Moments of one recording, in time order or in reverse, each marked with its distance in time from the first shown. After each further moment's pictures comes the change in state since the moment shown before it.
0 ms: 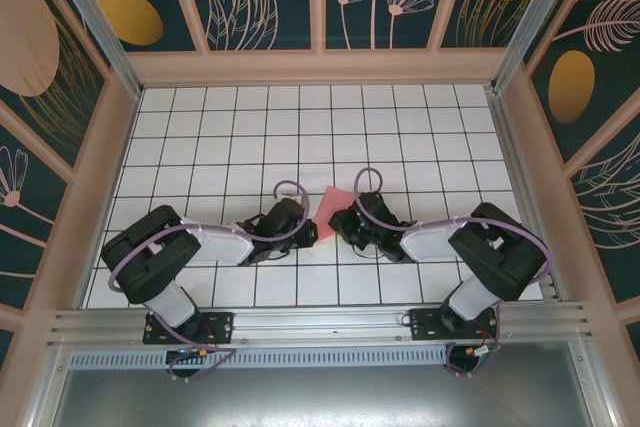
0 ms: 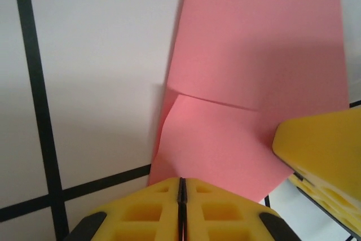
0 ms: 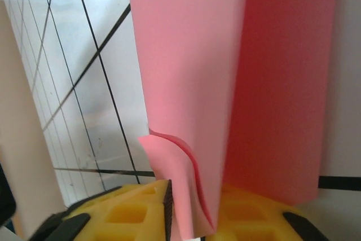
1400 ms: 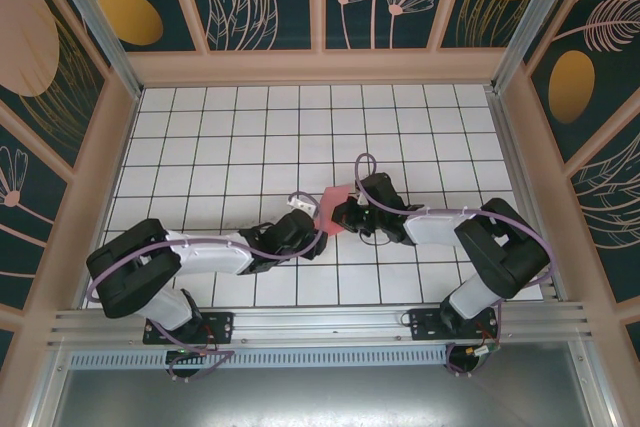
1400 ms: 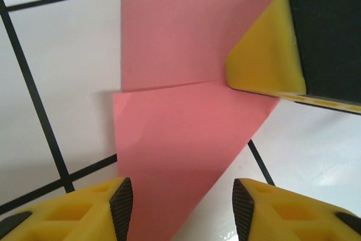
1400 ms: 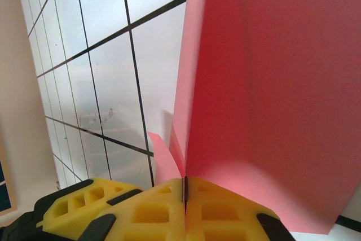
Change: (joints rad) left arm -0.145 -0.100 0.035 -0.152 -0.249 0.302; right arm -0.131 0.002 0.105 -0.150 -0.257 -0.273
